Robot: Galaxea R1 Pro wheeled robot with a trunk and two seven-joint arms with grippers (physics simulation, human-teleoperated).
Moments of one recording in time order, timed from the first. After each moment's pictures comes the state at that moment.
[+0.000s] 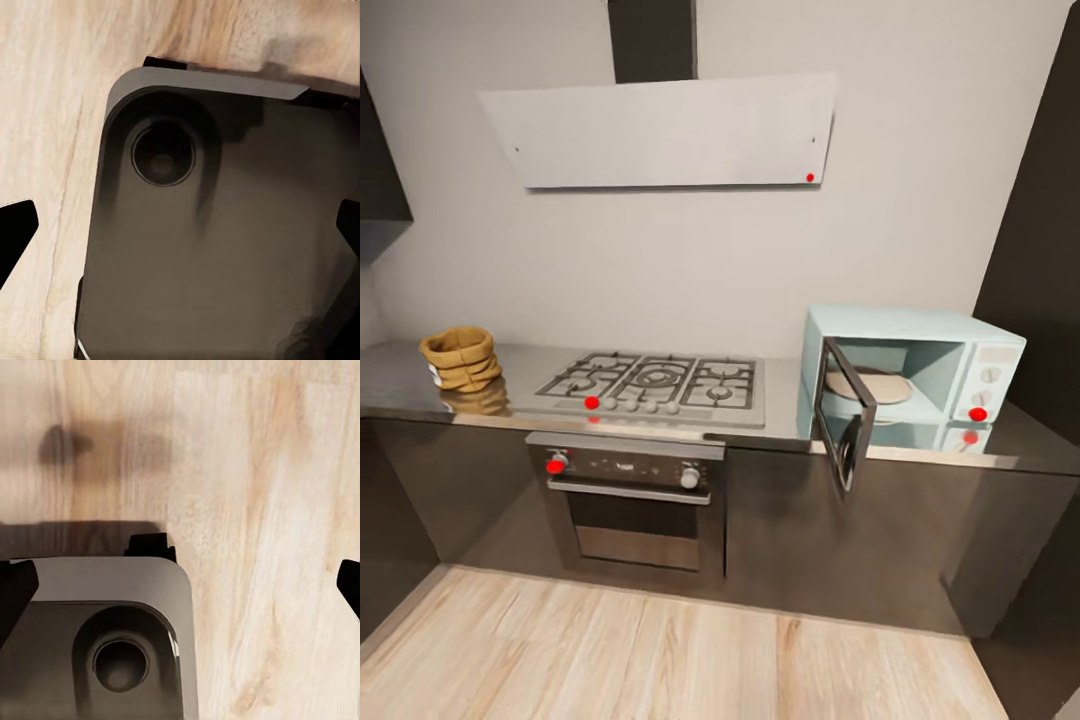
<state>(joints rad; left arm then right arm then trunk) 0.00 -0.01 0.01 -0.06 0.16 -0.09 0.01 -0.17 -0.10 -0.22 0.03 0.16 -0.15 0.04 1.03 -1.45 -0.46</state>
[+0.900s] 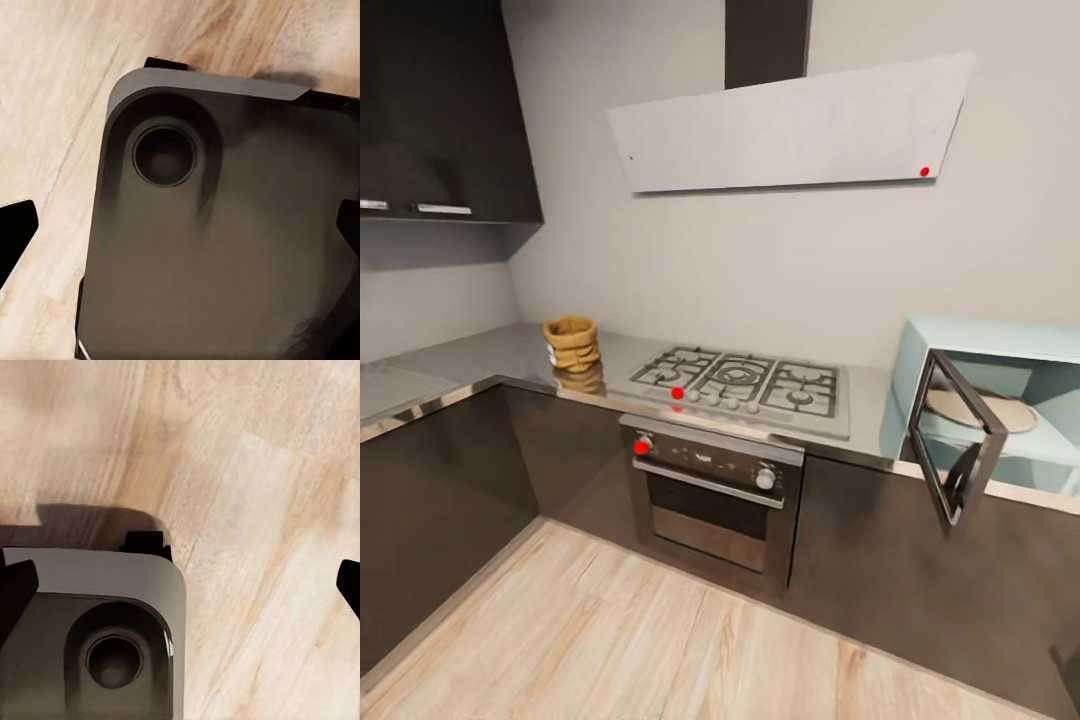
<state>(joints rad) 0.00 -0.01 0.01 -0.06 0.16 -0.09 0.01 -0.17 -0.08 -0.22 0.03 0.25 -0.15 0.00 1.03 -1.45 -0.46</state>
